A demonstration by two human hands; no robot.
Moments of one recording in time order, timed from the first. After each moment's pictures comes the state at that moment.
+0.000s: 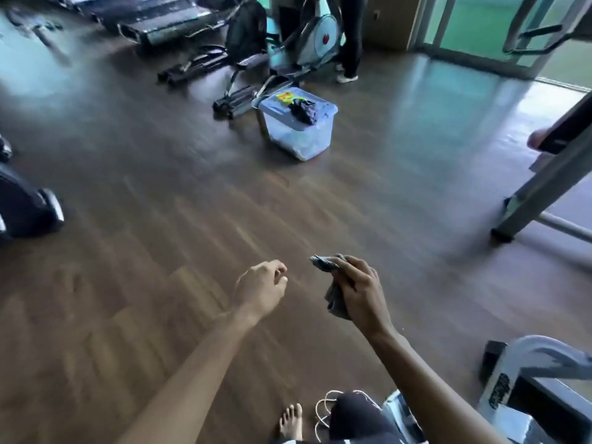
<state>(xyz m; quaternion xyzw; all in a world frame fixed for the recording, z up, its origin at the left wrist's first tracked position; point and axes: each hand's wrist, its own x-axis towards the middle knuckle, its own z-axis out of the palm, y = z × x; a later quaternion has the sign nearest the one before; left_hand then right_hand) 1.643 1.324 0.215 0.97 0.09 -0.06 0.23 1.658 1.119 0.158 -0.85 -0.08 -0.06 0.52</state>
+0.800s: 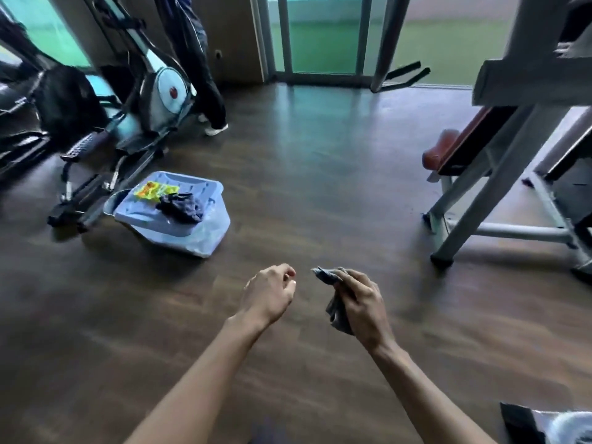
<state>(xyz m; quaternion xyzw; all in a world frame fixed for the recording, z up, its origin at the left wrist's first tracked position) 2.309 1.141 0.235 0.95 -0.18 -0.15 0.20 2.210 0.981 0.164 -0.81 0.17 -0.19 0.53</state>
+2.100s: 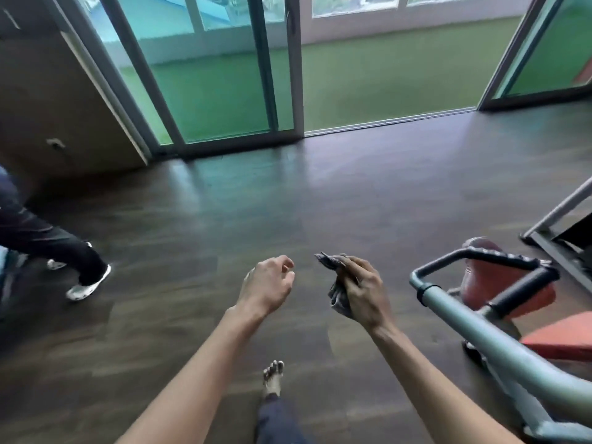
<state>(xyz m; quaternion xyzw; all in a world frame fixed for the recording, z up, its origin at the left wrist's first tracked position) 3.381 0.579 0.221 0.89 -0.37 -0.19 0.20 3.225 0.463 0.170 -0.70 0.33 -0.32 0.55</state>
